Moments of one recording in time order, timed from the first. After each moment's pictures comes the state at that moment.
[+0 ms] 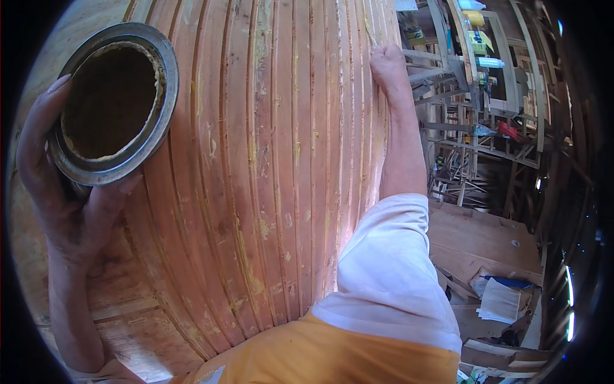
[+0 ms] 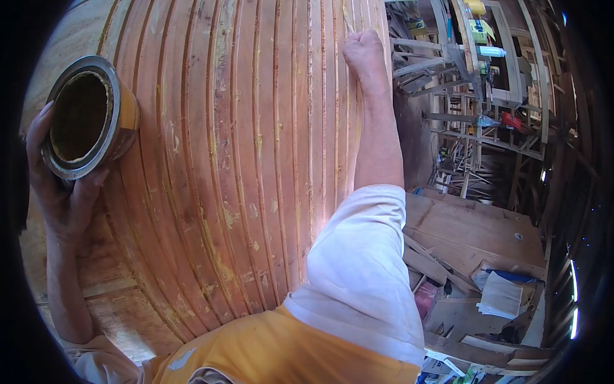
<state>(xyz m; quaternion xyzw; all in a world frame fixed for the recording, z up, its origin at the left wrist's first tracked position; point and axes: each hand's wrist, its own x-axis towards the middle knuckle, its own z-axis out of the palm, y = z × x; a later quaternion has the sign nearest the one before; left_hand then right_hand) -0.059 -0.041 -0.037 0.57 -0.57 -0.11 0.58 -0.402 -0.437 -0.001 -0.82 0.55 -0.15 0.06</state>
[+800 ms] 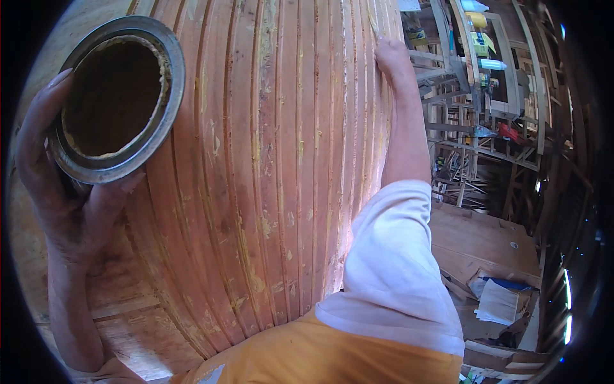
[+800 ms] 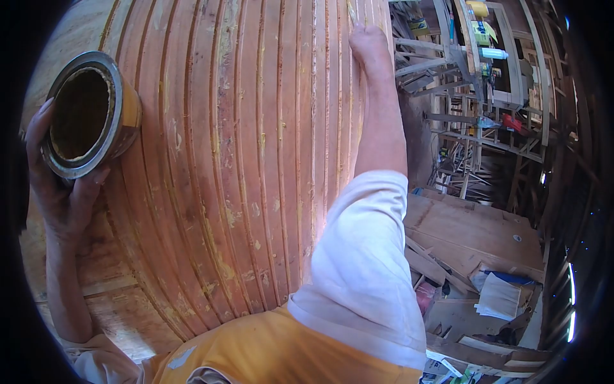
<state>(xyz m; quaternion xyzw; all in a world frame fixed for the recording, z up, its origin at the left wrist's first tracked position) -0.058 -0.041 -0.036 0.57 -0.56 -0.12 0.59 -0.412 -0.483 -0.014 -0.80 0.59 -0.12 0.10</state>
